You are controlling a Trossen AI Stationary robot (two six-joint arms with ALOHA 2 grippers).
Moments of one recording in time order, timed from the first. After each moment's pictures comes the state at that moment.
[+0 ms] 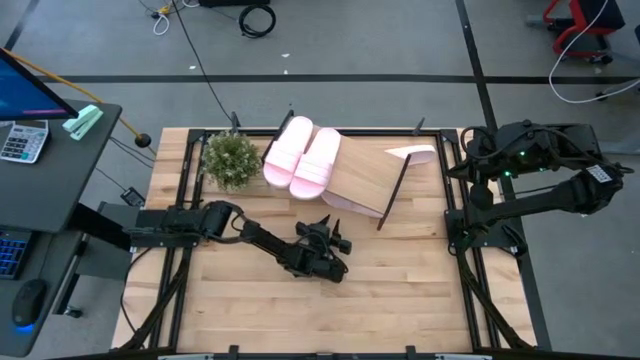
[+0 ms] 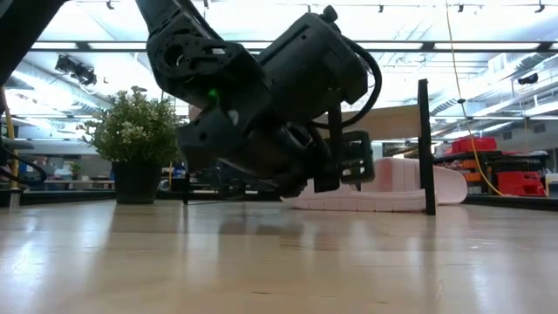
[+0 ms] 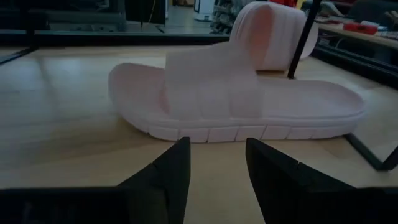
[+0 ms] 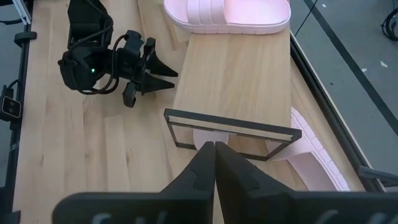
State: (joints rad) left arm -0.30 2.35 1.38 0.11 -1.33 -1.04; right arm -0.08 0.88 1.54 -1.46 0.09 0.17
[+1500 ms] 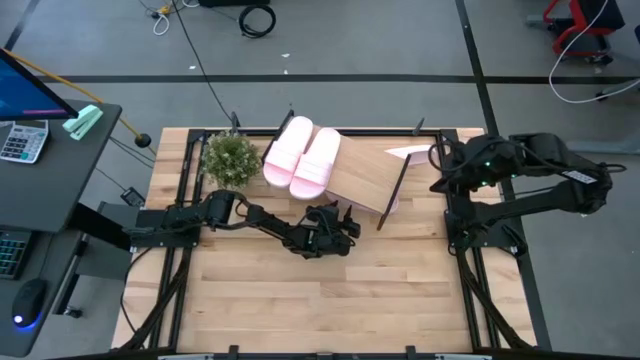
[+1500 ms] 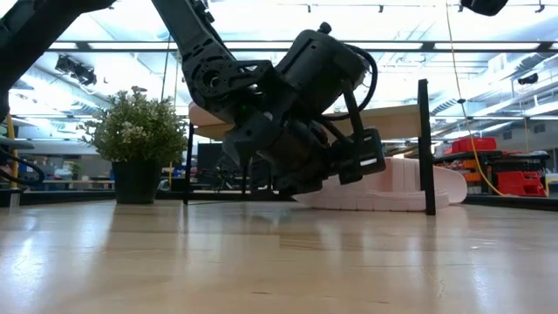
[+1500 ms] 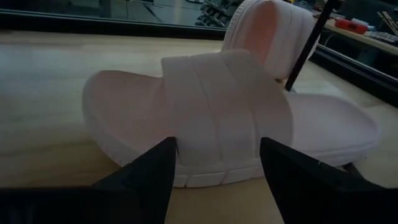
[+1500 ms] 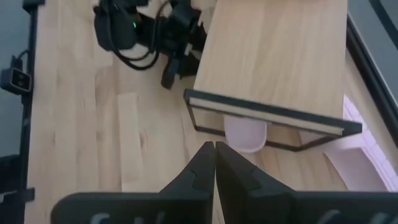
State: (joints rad) left arm -0.17 2.35 1.38 0.36 -1.15 -0.86; right arm -0.08 0.88 1.34 -1.35 -0.01 0.16
